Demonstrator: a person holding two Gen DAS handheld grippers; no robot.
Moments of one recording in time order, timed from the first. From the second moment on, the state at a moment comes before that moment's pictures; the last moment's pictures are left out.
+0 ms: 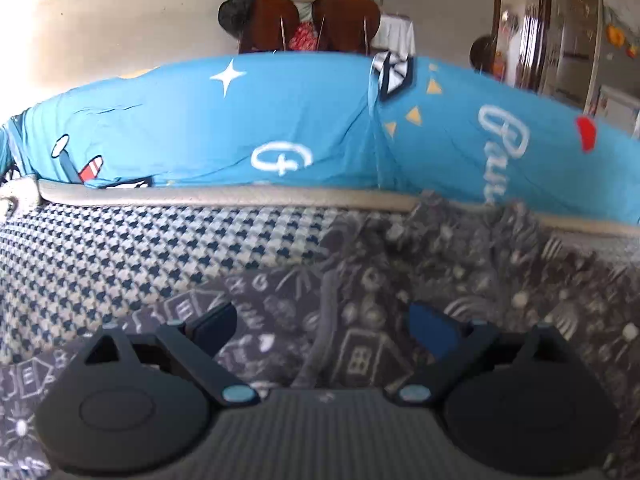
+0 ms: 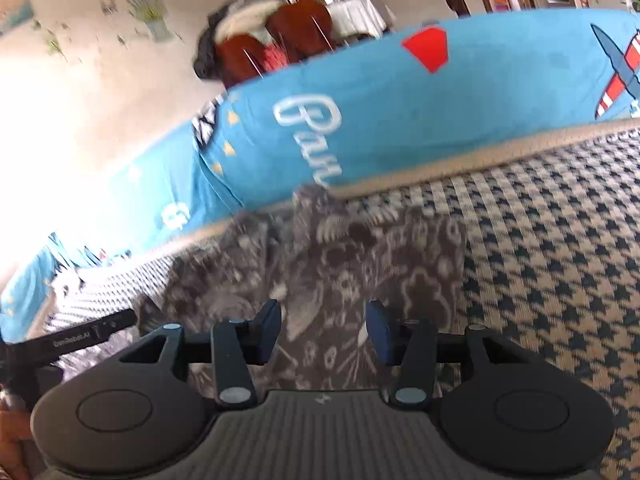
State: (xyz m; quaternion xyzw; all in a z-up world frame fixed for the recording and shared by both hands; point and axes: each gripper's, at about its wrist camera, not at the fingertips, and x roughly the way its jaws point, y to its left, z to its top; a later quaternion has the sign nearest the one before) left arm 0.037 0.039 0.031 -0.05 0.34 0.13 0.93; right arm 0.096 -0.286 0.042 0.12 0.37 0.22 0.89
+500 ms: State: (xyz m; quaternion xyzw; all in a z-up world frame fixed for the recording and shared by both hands) left arm 0.027 0.067 0.025 -0.08 0.35 0.16 0.92; right arm 0.070 -0.234 0.042 0.10 0.38 0.29 0.87
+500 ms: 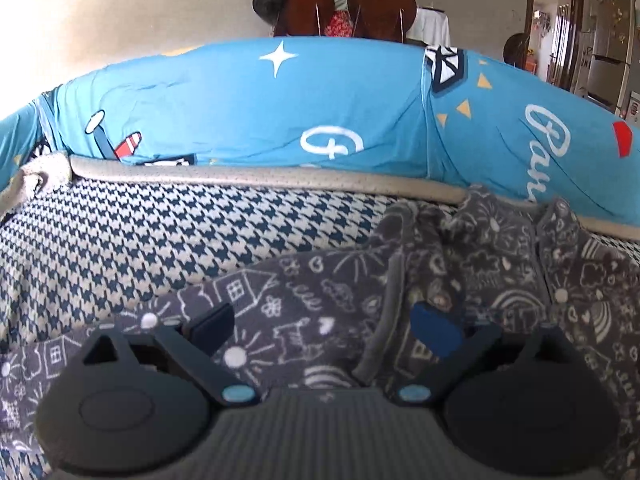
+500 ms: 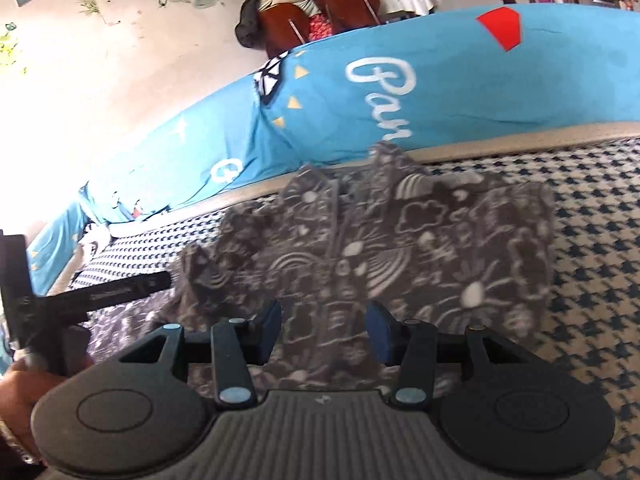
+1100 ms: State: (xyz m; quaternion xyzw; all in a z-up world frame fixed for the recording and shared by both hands) left arm 0.028 0.091 0.004 -0.08 0.41 0.20 0.89; right arm 0.027 -0.156 0.037 0.06 0.35 0.39 0.85
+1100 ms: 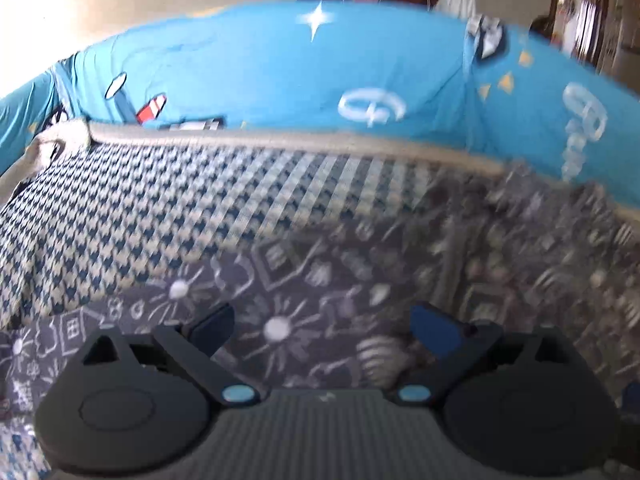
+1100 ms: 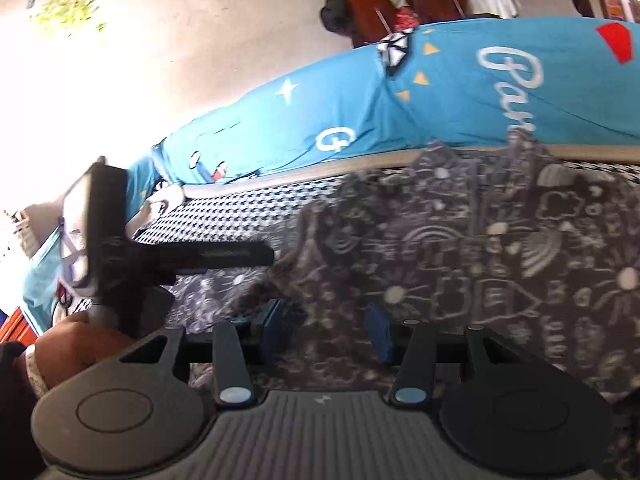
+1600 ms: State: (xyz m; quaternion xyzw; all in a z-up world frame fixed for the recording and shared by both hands) left arm 0.005 0.113 0.012 -0.14 0.39 0.19 0.89; right arm 0.017 -0.100 0.024 -0.02 0.30 0.43 0.85
